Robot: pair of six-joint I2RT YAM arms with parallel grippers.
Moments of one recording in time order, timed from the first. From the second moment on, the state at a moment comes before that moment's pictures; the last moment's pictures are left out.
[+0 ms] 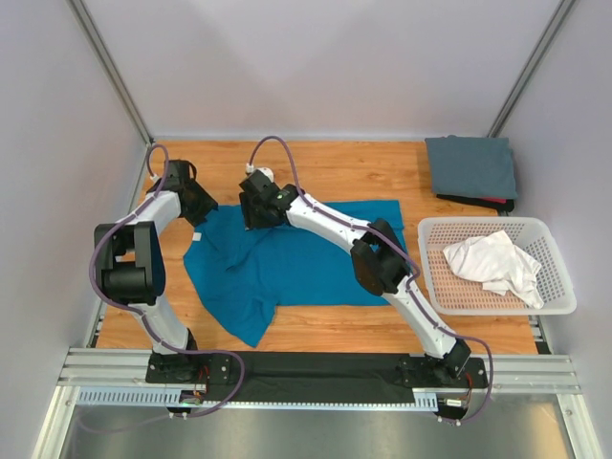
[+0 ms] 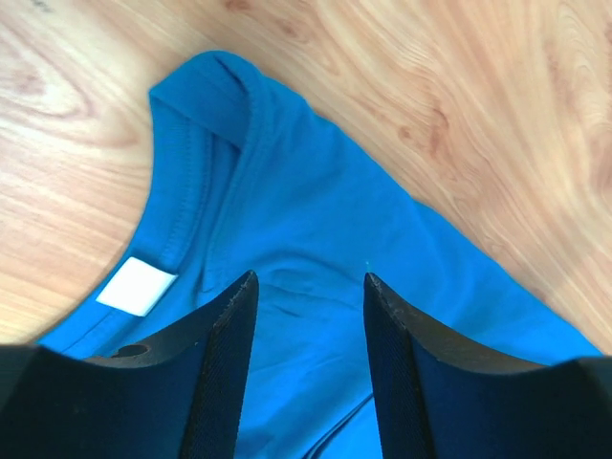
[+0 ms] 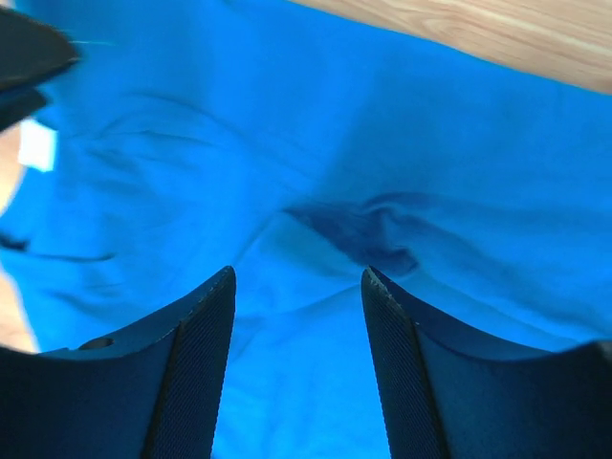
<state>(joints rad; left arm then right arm) 0.06 1.76 1.18 -0.40 0.03 -0.74 0.88 2.46 2.24 -0.65 0.10 0.58</state>
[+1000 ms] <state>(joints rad) 0.03 1.76 1.07 -0.24 0.02 -0.75 0.93 2.58 2.32 -0.57 0.35 0.46</state>
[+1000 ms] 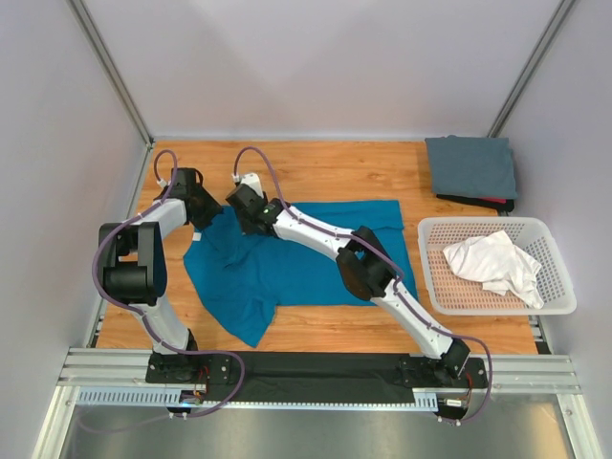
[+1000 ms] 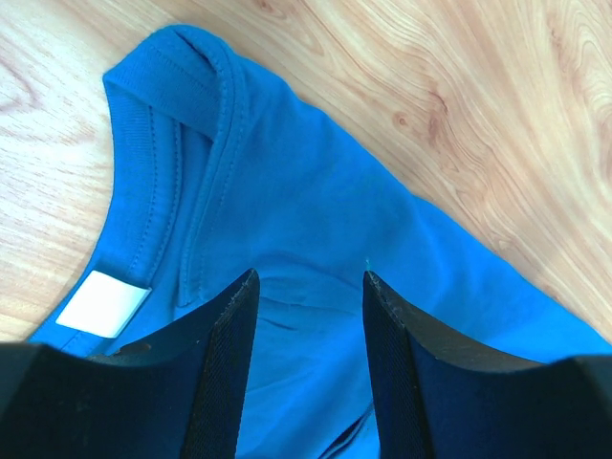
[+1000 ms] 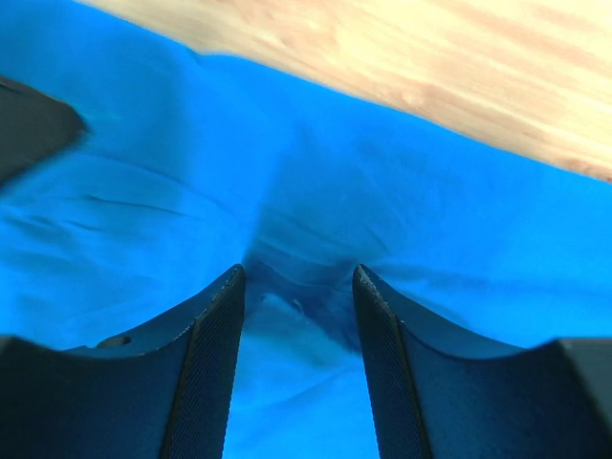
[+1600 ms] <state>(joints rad) 0.01 1.79 1.08 -0.31 -0.08 -0.78 0.98 2.51 2.18 -0.59 0.48 0.37</state>
